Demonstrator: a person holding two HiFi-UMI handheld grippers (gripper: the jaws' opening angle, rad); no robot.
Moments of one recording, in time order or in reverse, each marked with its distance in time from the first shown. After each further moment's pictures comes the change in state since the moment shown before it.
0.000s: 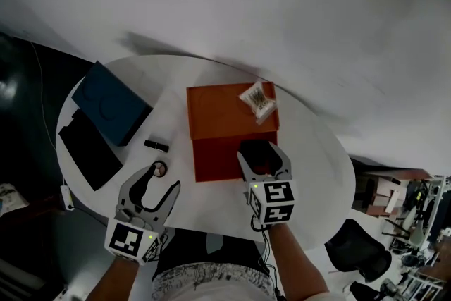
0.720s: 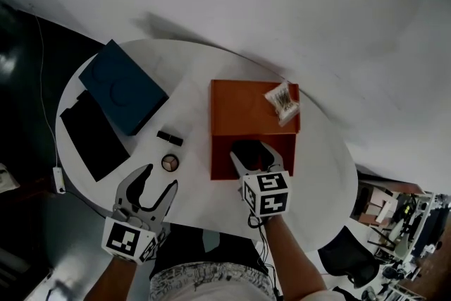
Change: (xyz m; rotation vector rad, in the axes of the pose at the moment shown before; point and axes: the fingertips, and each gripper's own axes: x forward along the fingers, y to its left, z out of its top) left arm -0.028 0.041 -0.032 -0.088 -0.002 0.069; right arm 0.049 0.056 -0.029 -0.042 0.173 0.109
